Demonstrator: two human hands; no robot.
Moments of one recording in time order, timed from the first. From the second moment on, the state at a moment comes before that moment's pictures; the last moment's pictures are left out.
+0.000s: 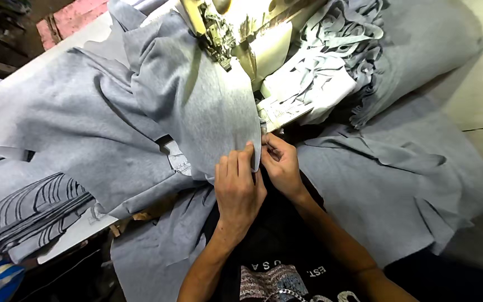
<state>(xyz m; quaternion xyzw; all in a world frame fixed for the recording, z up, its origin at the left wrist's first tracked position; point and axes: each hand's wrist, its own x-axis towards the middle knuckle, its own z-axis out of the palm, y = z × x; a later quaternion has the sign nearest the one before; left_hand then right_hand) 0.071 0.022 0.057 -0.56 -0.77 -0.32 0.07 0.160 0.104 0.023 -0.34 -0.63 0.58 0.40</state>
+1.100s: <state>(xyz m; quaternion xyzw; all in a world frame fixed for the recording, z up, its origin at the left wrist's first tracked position) 0.050 0.035 0.055 -0.55 -0.74 -0.37 0.14 0.154 0.102 0.022 -0.32 -0.61 0.57 0.44</state>
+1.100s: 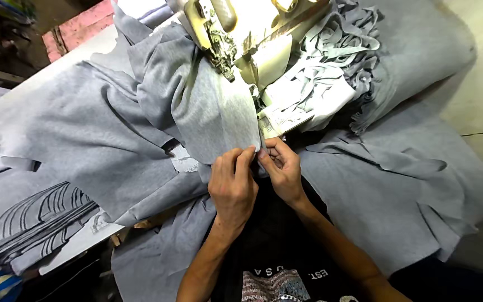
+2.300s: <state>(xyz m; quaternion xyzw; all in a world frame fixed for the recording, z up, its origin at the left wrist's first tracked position) -0.207 -0.138 0.087 -0.48 -0.84 -0.19 0.16 0.169 0.134 0.029 -0.29 -0.73 0.48 0.38</state>
